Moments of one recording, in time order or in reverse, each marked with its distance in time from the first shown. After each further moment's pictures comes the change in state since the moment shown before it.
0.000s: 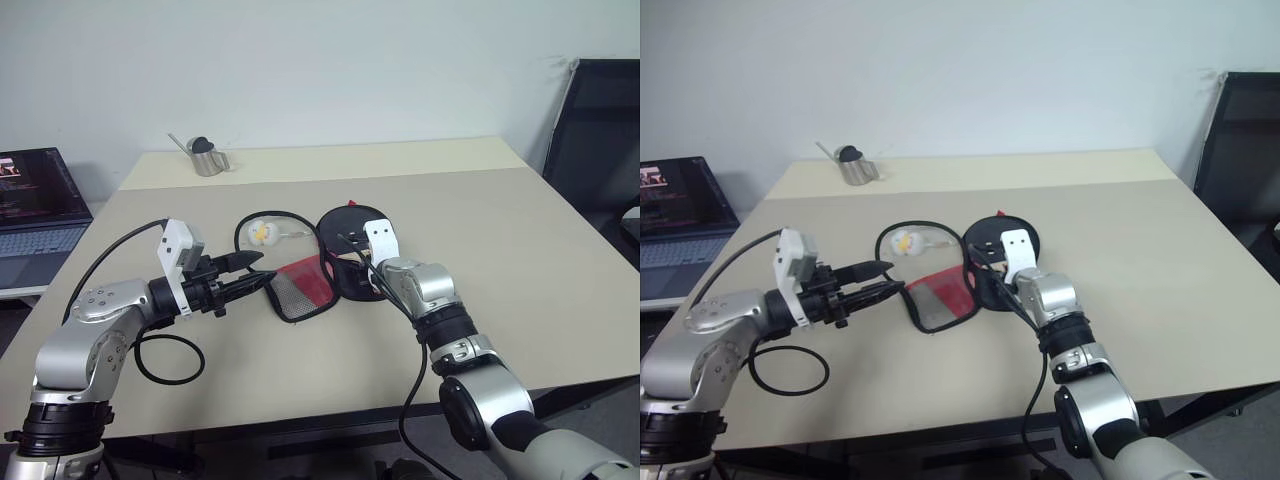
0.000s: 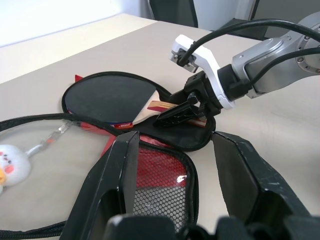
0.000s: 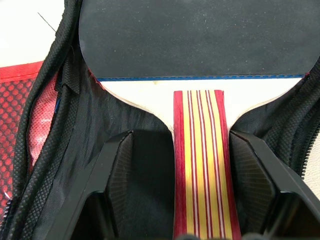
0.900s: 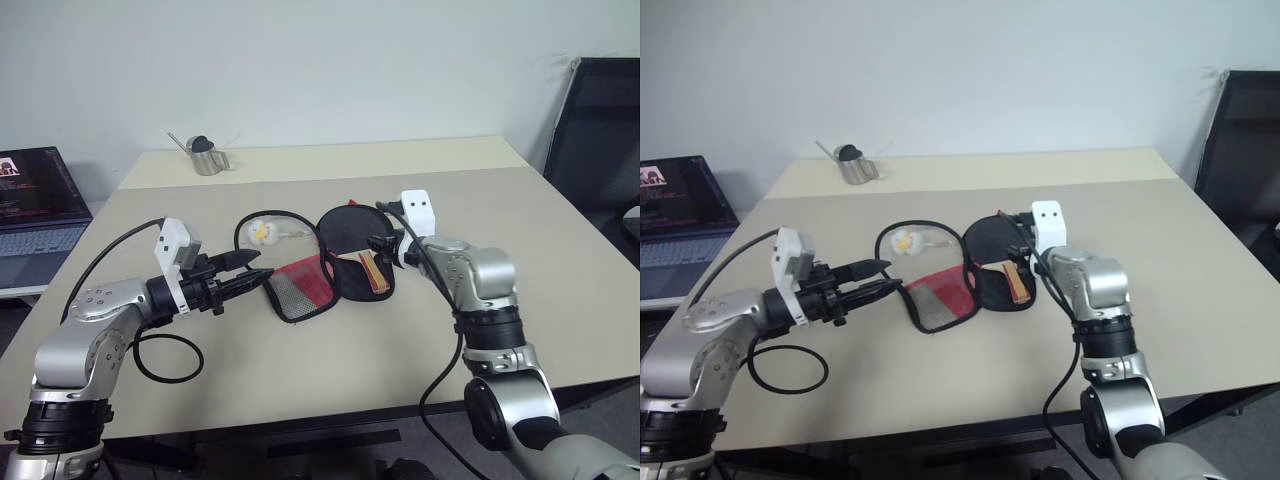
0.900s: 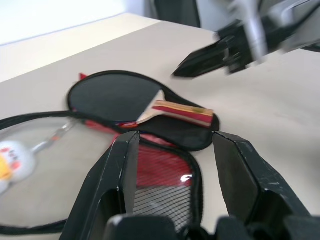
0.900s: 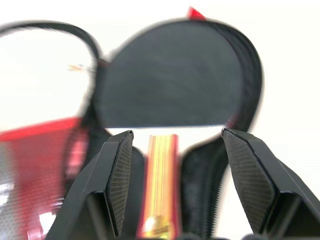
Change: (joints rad) left arm 0.019 -0.001 0.025 0.021 -0.001 0.001 0.025; right arm 0.099 -0.183 -0.057 -0.581 0.188 0.293 0.188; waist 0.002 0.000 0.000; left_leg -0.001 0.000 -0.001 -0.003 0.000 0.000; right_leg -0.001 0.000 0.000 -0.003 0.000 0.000
